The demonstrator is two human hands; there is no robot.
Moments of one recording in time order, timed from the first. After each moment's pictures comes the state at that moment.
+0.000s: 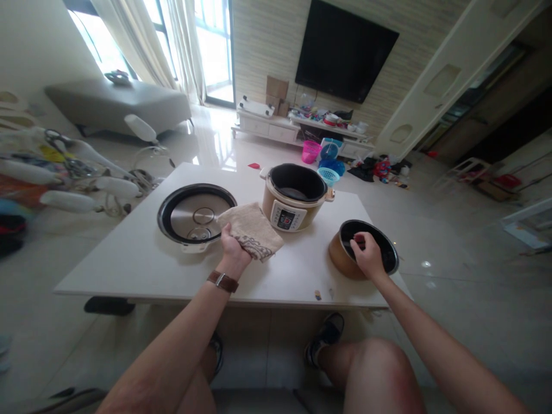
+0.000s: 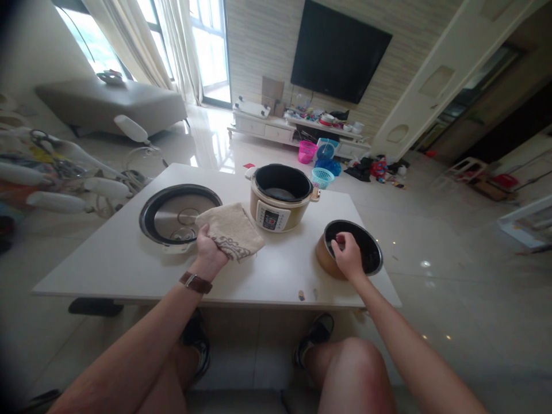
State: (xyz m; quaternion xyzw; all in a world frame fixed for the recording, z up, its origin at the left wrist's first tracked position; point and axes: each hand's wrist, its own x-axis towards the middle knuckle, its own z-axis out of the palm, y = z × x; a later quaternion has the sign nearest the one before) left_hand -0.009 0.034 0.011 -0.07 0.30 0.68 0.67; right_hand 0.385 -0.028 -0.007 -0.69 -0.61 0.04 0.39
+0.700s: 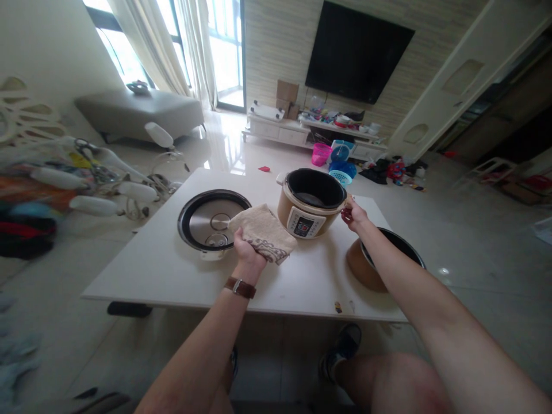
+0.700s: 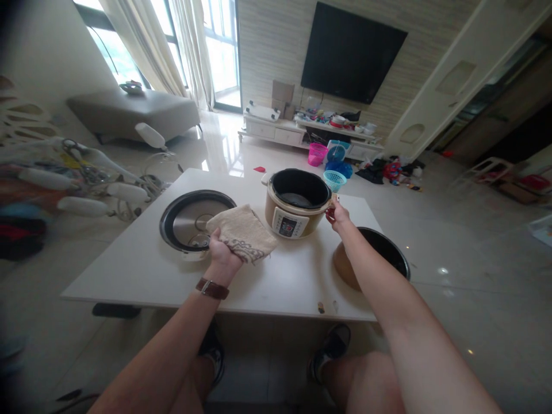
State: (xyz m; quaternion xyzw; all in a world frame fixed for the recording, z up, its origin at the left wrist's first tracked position) left_hand -0.026 0.050 0.015 -0.11 0.28 0.69 0.66; right_hand 0.309 0.167 0.021 -0.66 -0.18 0.42 0.60
